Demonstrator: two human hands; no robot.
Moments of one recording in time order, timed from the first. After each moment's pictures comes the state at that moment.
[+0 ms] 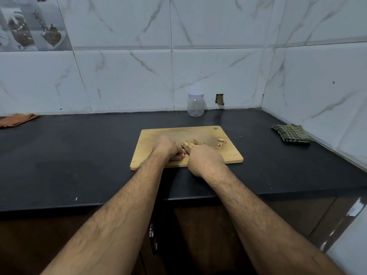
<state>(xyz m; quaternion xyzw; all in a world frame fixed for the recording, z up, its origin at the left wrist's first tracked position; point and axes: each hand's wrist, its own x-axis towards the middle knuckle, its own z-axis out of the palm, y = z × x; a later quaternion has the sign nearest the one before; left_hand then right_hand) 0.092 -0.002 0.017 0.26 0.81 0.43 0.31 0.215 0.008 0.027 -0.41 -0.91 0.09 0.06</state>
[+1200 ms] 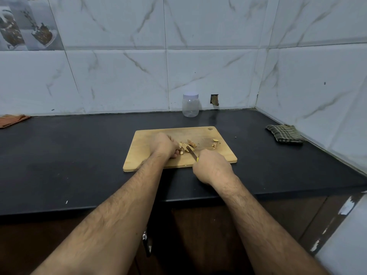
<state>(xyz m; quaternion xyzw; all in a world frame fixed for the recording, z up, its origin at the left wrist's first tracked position) 0.083 0.018 0.001 0.26 0.82 0.47 0.18 0.247 0.014 0.022 -0.46 -0.87 0.17 0.08</state>
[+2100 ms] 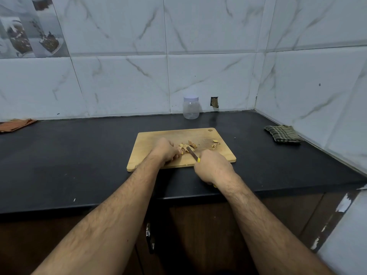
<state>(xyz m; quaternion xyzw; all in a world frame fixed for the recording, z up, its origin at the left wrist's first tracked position) 0.080 0.000 -0.001 0.34 0.83 0.38 0.23 0.251 0.016 0.017 -0.45 -0.87 0.19 0.09</state>
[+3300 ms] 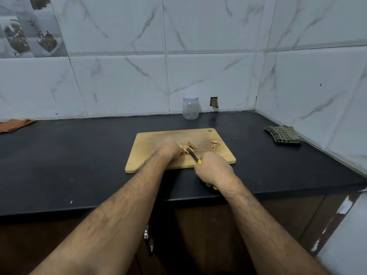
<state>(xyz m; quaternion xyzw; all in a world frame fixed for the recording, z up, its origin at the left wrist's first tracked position) 0.085 0.023 0.001 0.36 0.91 0.20 0.08 0.247 0.033 0.001 -0.45 -0.87 0.21 0.09</state>
